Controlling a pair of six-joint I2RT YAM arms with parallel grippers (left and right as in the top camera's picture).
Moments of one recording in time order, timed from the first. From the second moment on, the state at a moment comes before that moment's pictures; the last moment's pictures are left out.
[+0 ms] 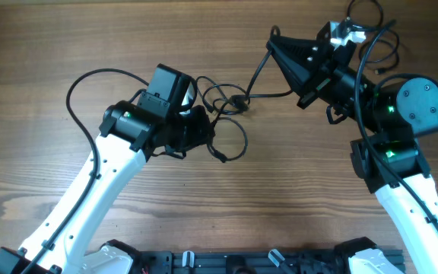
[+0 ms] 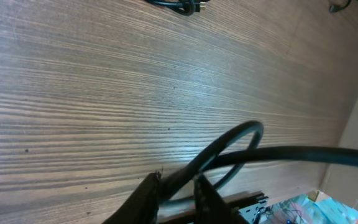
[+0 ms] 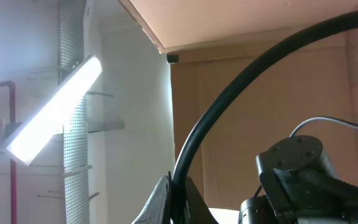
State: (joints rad) left arm -0.46 1.40 1.26 -0.98 0.34 -0.76; right arm 0.26 1.13 1.04 0.43 -0.74 1.96
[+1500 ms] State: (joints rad) left arm -0.46 1.40 1.26 -0.98 0.30 -0.76; right arm 0.26 1.13 1.04 0.45 -0.77 2.06
